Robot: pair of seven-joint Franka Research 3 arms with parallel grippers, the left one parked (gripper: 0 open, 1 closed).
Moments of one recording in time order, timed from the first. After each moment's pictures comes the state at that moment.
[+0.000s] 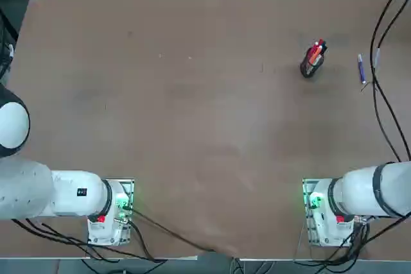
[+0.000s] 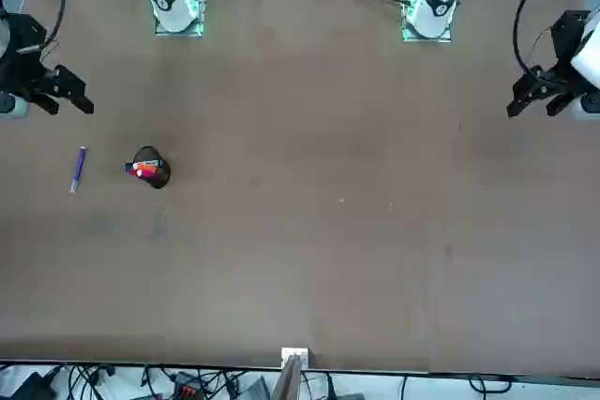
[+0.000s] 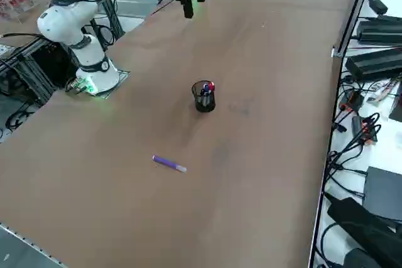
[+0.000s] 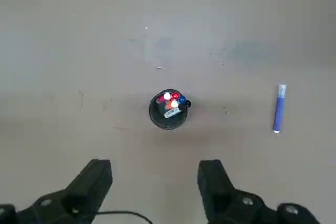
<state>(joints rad) 0.02 -0.03 -0.03 -1.70 0.04 1.66 -0.02</state>
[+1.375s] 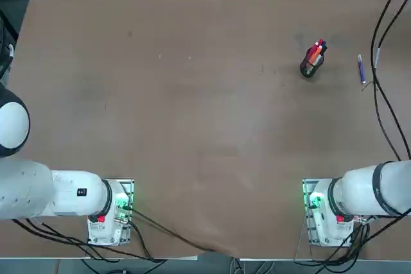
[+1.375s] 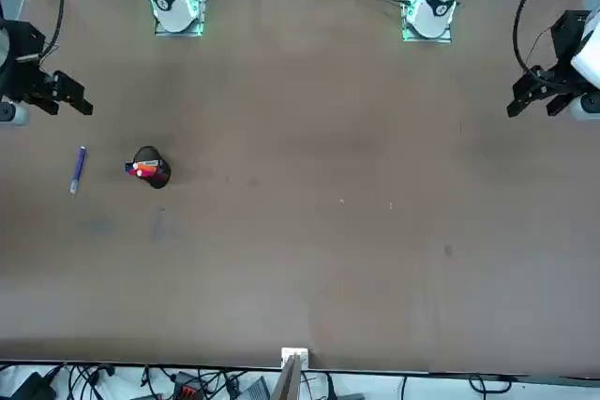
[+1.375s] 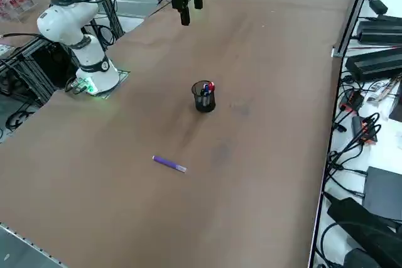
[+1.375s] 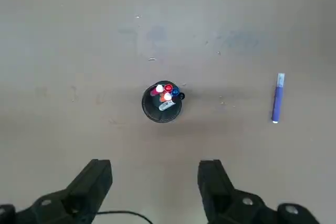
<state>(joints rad) -0.01 -0.01 -0.04 -1.70 0.04 1.63 -0.02</state>
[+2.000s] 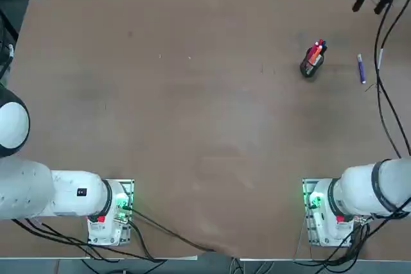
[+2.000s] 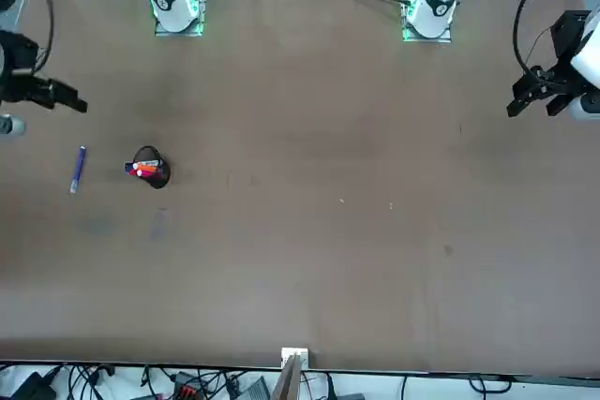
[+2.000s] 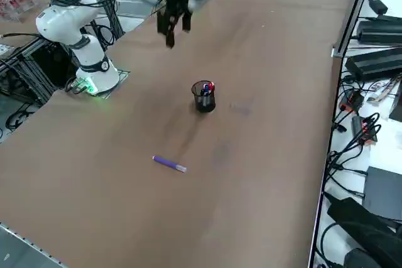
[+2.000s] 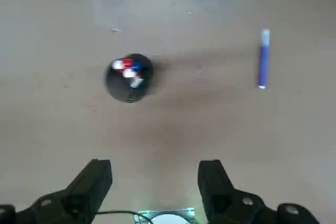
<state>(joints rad) -0.14 0.10 -0.04 -1.71 0.01 1.59 -0.03</state>
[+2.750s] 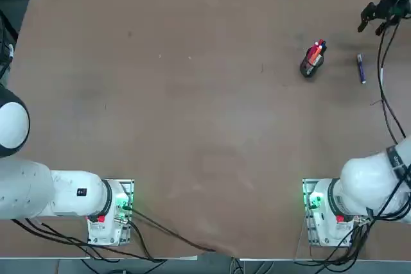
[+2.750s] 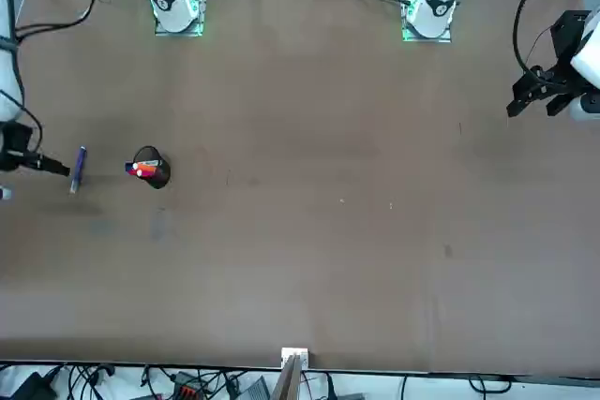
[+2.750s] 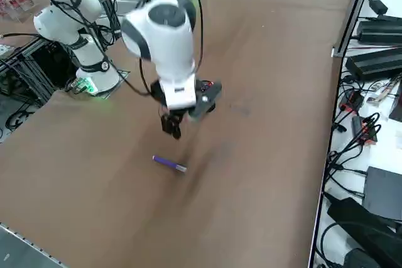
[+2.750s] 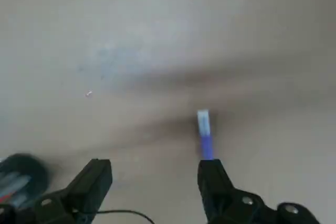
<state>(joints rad) -0.34 0.43 -0.04 -1.76 0.00 2.14 -0.19</state>
